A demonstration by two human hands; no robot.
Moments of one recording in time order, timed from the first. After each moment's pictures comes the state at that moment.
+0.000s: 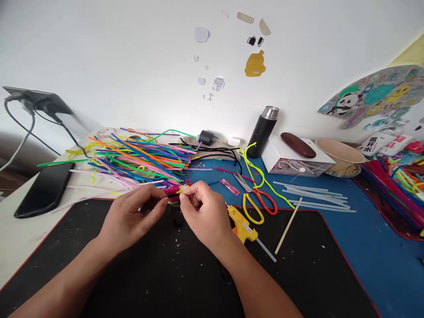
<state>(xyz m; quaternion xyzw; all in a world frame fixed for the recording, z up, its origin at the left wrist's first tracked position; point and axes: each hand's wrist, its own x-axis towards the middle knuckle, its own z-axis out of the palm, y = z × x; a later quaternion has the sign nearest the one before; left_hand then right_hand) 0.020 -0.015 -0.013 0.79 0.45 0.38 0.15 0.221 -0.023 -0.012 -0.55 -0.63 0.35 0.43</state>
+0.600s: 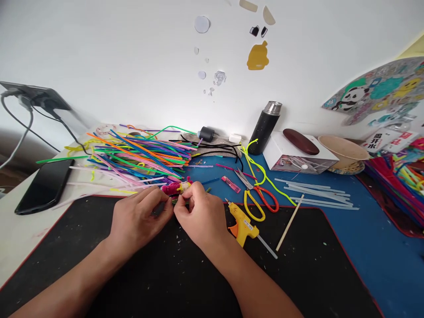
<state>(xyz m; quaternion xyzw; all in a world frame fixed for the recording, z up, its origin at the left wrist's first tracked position) 0.035 -0.023 -0.028 0.81 0.47 0.33 -0.06 0.205 -0.027 -0.029 -0.59 -0.68 0.19 0.40</state>
